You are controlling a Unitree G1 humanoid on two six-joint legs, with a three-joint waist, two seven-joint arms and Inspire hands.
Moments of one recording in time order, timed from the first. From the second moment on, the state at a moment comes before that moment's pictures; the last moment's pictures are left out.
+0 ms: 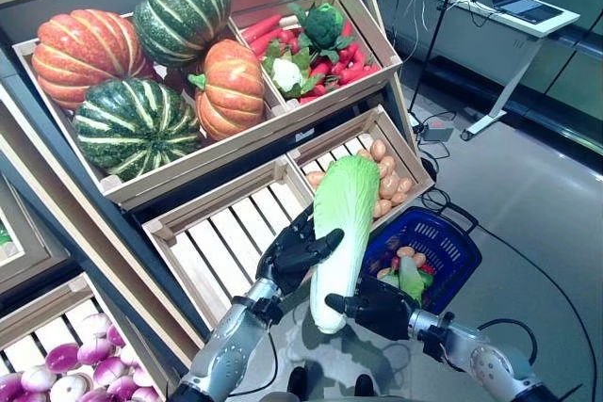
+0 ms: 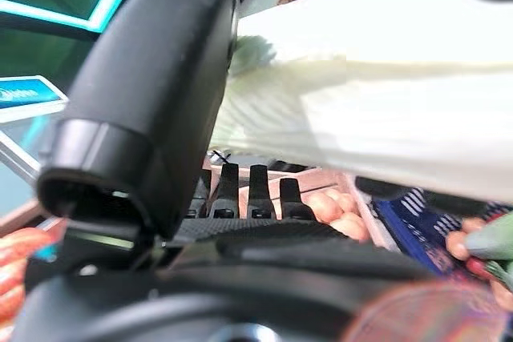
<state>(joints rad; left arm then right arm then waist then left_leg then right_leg) 0.05 0.38 -0.41 0.06 -0.98 -0.13 -0.18 0.07 -0.49 0.36 0.05 0.96 0.37 0.48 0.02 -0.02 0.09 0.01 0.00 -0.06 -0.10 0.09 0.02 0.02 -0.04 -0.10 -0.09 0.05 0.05</state>
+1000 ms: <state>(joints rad) 0.07 0.34 -0.29 0.04 -0.88 -0.13 -0.12 0.09 -0.26 0.08 0.22 1.10 -0.16 0.18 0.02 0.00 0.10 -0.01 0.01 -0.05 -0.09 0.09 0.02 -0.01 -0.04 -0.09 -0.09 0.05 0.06</state>
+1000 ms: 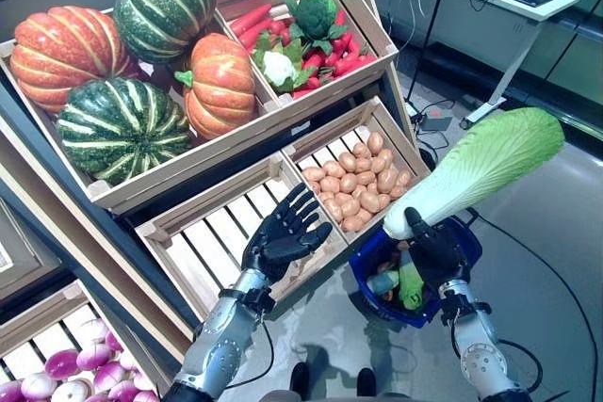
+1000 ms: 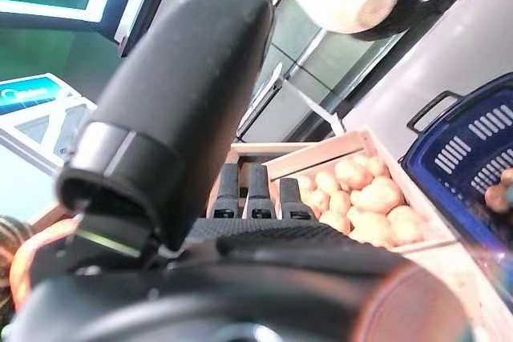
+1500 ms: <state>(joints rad) -0.02 0.37 -0.30 0.04 -1.02 -0.13 -0.13 -0.15 -0.32 0.08 0.57 1.07 -0.25 -0.06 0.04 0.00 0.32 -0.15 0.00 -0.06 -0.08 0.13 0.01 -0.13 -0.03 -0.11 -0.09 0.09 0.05</state>
